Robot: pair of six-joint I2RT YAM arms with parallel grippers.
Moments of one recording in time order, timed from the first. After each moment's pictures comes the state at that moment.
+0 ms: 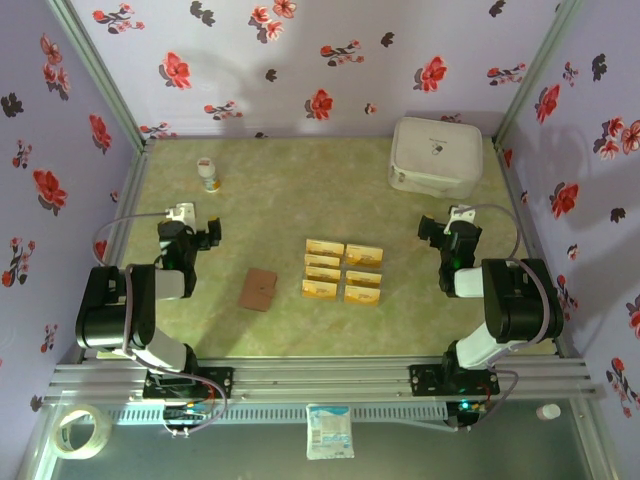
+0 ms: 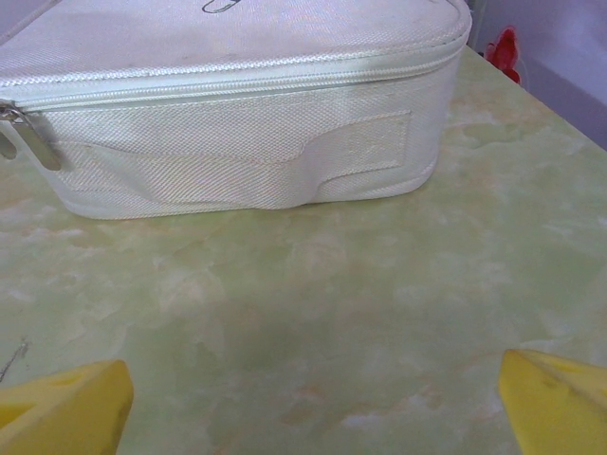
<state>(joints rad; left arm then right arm) 0.00 1.54 0.40 0.77 -0.09 0.01 0.01 1.57 0.38 0.80 0.14 0.13</state>
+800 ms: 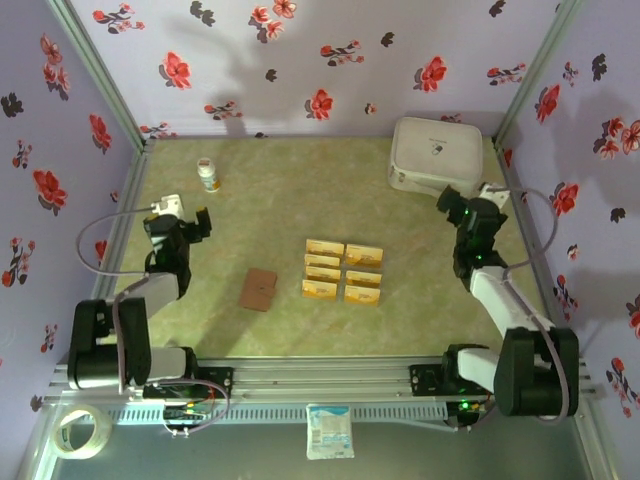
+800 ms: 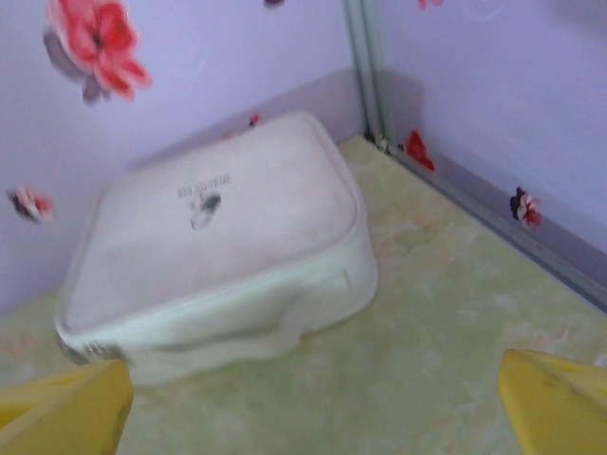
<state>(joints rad) -0.01 1.29 0.47 0.50 -0.22 -0.06 0.00 1.14 0.63 0.19 0.28 0.40</state>
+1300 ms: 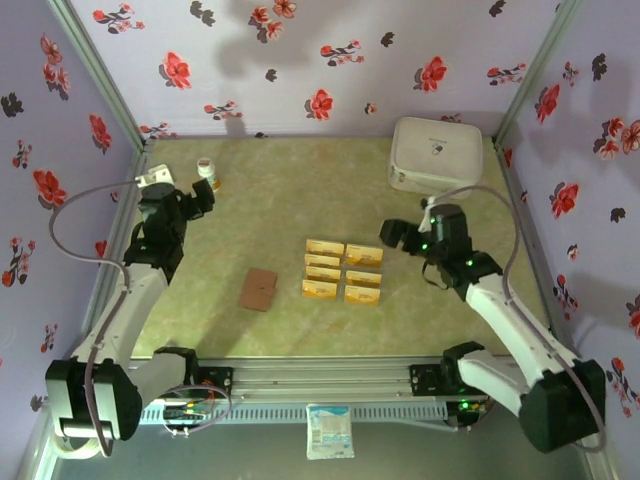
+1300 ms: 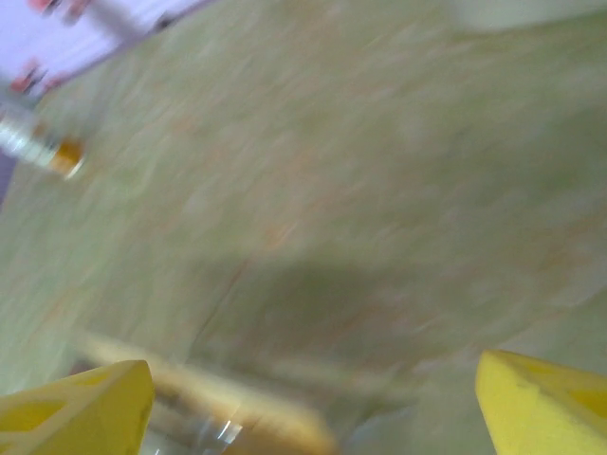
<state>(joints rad) -0.15 1.07 0.82 -0.14 -0.26 -0.32 0.39 0.96 0.70 -0.38 -0.16 0.54</state>
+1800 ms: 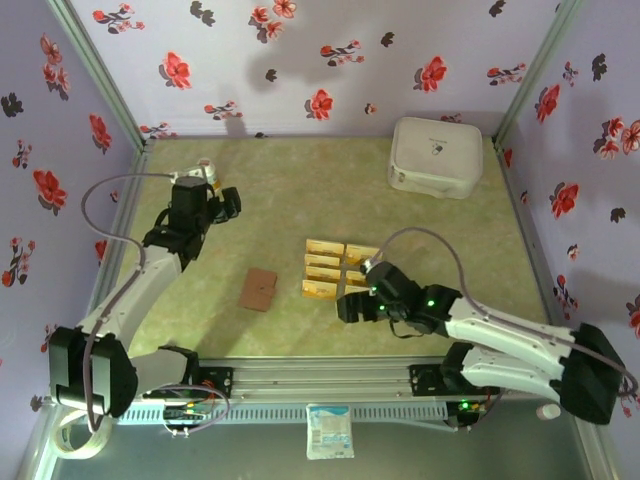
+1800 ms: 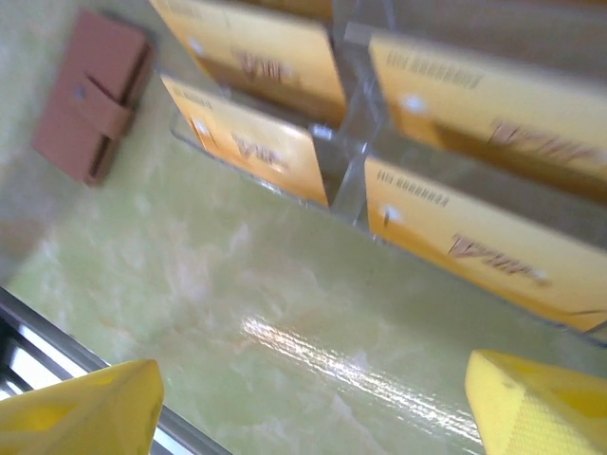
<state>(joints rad) -0.29 1.21 0.91 -0.28 -0.26 -0.37 1.00 1.03 0.55 -0.43 -0.04 0.74</state>
